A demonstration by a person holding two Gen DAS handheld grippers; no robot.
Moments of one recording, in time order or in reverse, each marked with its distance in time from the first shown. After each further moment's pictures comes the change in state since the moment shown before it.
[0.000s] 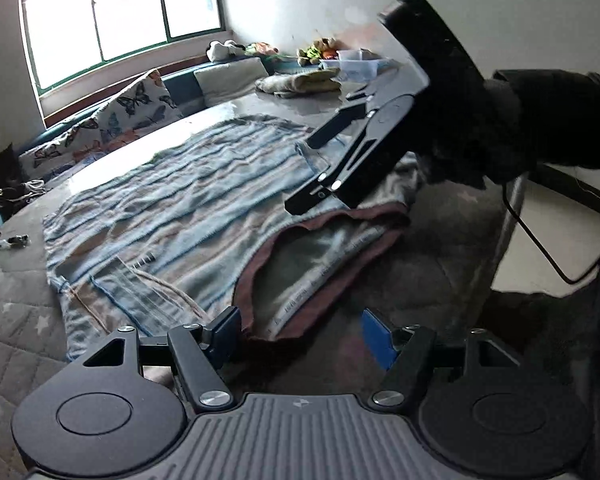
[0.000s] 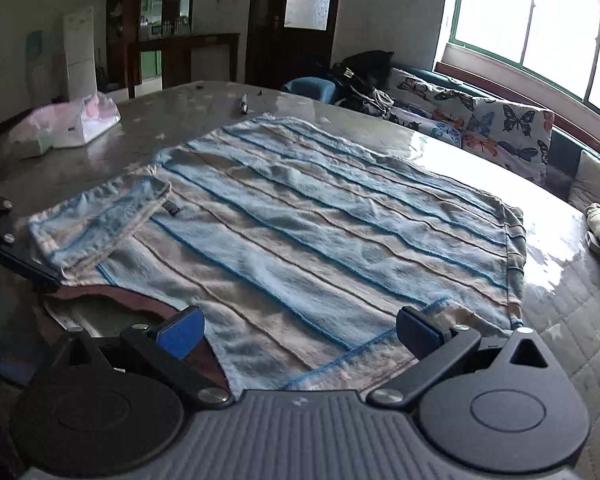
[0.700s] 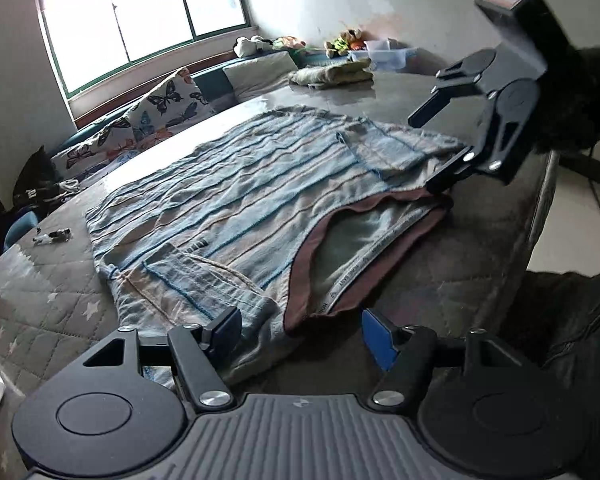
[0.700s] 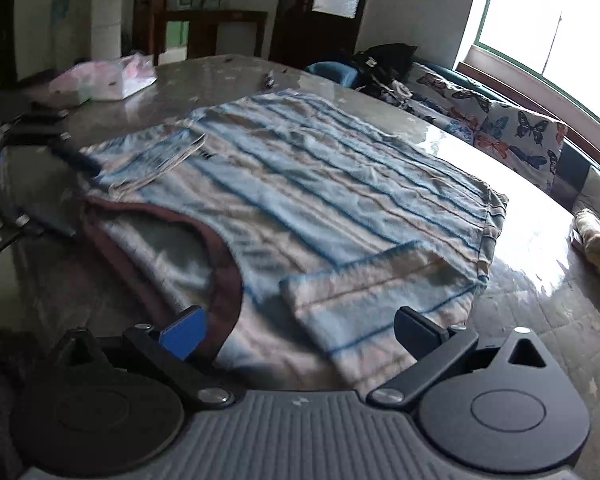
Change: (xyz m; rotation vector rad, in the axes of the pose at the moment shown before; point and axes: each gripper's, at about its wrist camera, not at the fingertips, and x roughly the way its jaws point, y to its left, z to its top) left arm -0.005 0.010 -0.006 0.042 0.026 0.127; right arm -0.059 0.002 -0.035 -0.117 0.057 0.026
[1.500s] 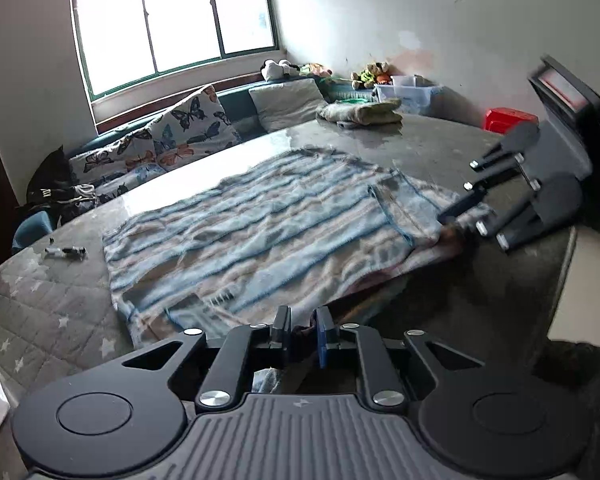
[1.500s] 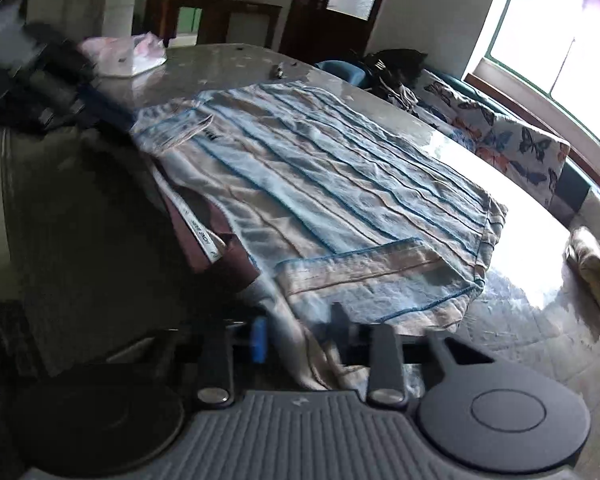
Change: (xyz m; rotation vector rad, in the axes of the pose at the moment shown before) left arm -0.008 0.020 0.023 -0.108 -0.085 0.026; right arm 0.006 -0.002 -0.004 -0.049 0.001 -0.017
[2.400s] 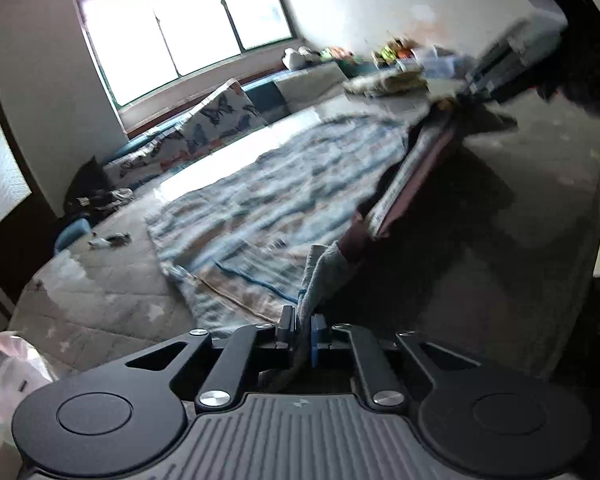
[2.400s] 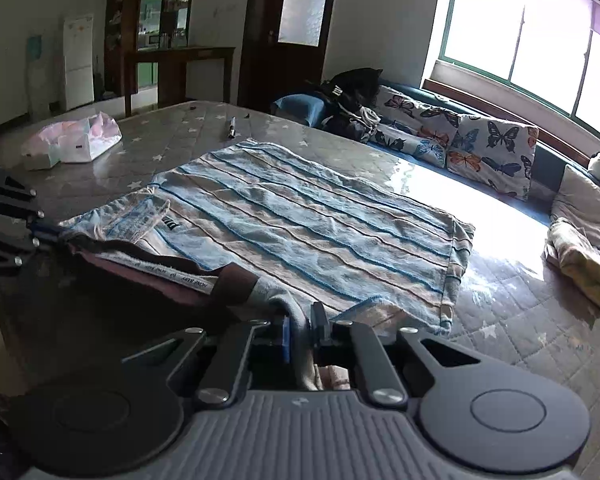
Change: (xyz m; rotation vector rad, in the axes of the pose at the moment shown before) left arm -0.009 0.003 -0.031 0.079 0.004 0.159; right arm -0.016 -0.028 0.032 0.164 -0.114 -0.035
